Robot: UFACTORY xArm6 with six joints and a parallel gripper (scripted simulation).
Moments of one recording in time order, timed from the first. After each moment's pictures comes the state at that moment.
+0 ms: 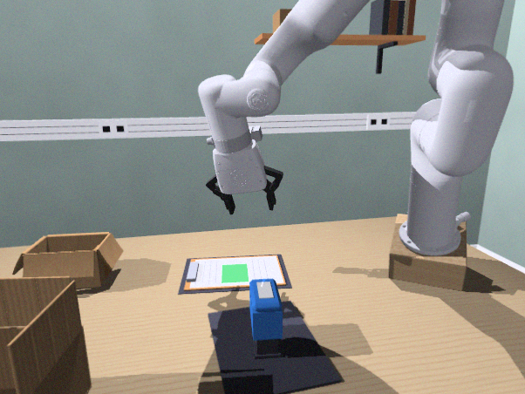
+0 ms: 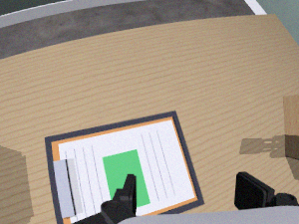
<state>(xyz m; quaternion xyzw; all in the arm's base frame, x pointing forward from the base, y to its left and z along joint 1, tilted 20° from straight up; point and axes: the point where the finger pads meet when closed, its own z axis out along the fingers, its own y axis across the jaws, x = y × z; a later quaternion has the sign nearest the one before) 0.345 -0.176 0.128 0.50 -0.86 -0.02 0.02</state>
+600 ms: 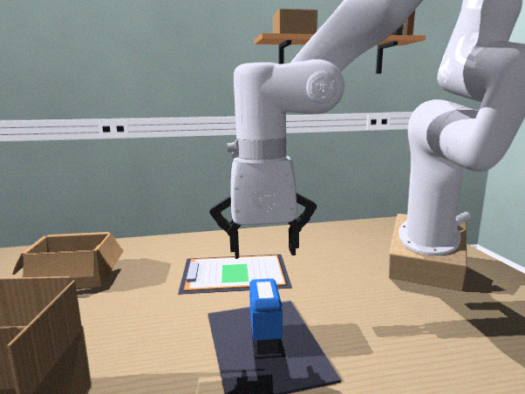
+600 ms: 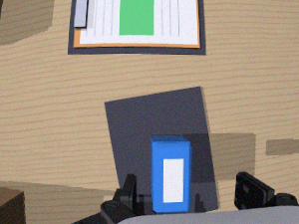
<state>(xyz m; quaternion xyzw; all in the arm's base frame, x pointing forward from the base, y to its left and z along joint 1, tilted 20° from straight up) 0.396 0.043 0.192 0.59 -0.79 -0.02 -0.16</state>
